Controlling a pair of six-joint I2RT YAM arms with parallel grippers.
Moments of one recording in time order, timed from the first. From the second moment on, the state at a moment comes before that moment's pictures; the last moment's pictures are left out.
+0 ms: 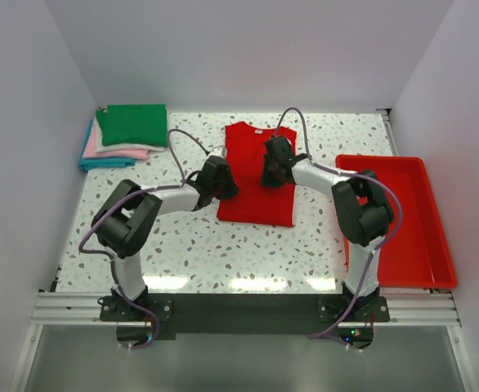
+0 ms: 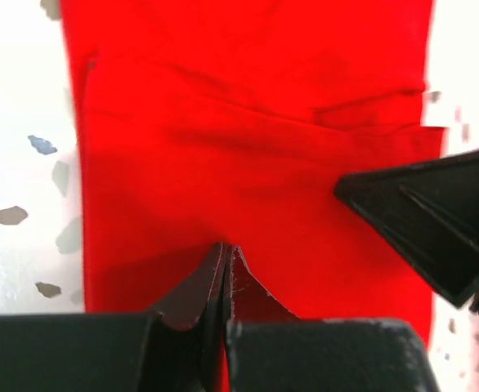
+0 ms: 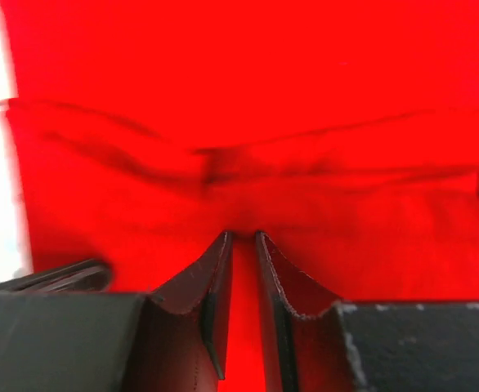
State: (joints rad) left arm -0.59 1.83 1.00 0.17 -0.04 -0.72; right arm 0.51 1.93 1.33 -0.32 0.10 0.59
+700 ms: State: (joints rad) left arm -0.56 1.81 0.90 0.16 -0.06 -0.81; right arm 0.33 1.97 1.35 -0.36 -0.04 0.60
